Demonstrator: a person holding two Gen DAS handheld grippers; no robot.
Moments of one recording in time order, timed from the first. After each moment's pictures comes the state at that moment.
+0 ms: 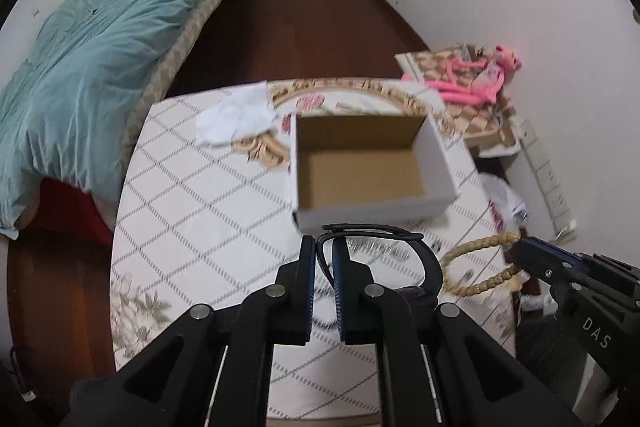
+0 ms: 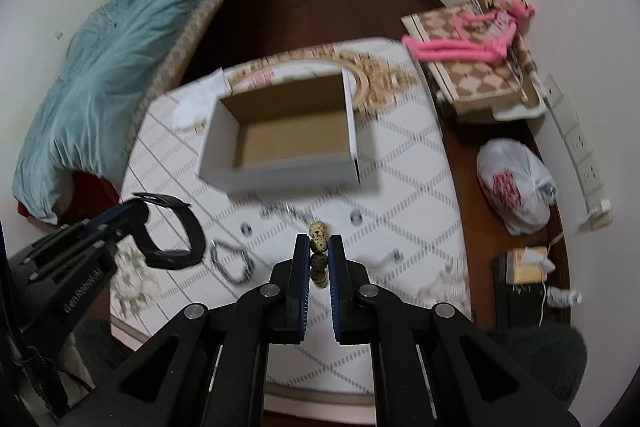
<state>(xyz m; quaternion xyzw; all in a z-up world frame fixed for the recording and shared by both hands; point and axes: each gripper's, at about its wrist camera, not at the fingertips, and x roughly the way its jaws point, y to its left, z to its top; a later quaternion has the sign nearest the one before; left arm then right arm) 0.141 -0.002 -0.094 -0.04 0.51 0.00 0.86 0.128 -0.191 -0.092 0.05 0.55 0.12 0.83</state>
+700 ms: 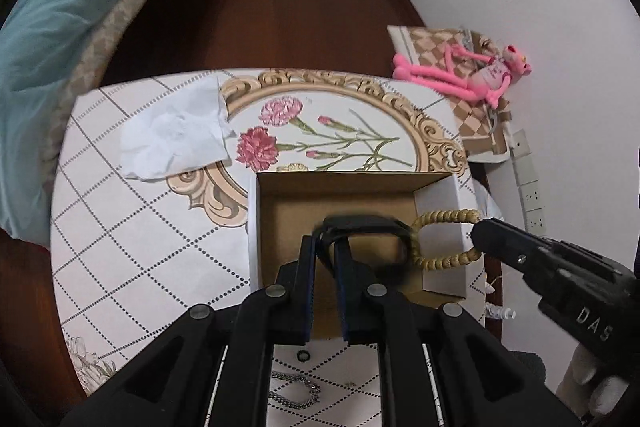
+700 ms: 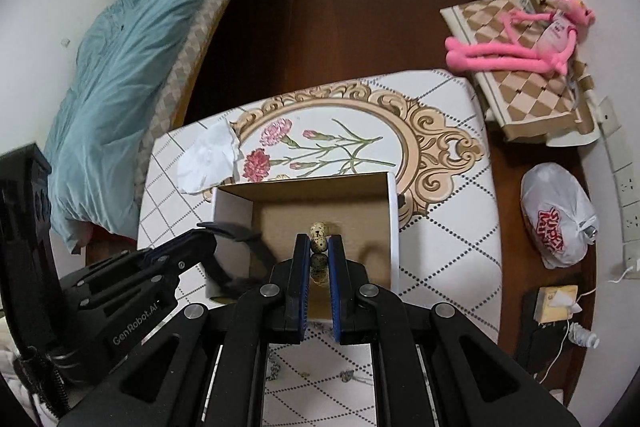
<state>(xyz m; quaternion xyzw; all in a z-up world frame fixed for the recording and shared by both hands) 0.279 0.015 -0.147 -0.11 0.60 -0.04 0.79 0.291 -0.158 -0.122 0.08 0.60 0.17 0.78</state>
